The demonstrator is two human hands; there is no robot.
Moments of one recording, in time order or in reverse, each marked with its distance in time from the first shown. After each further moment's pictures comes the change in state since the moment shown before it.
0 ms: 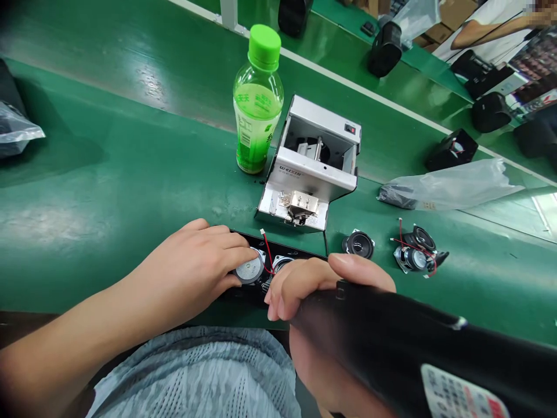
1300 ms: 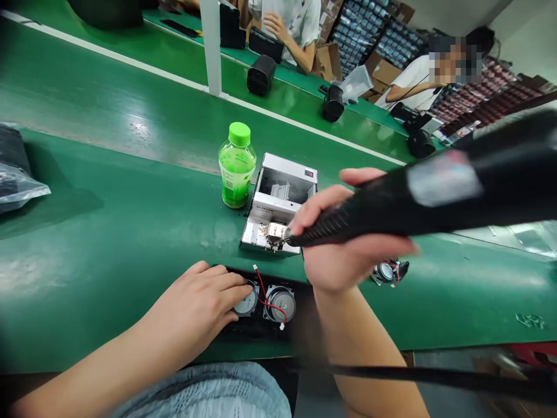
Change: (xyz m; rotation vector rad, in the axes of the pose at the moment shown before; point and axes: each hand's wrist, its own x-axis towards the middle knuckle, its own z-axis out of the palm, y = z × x) left_hand -0.001 0.009 0.010 -0.080 0.026 0.028; right_hand 0.119 -0.014 0.007 -0.177 0.093 -0.245
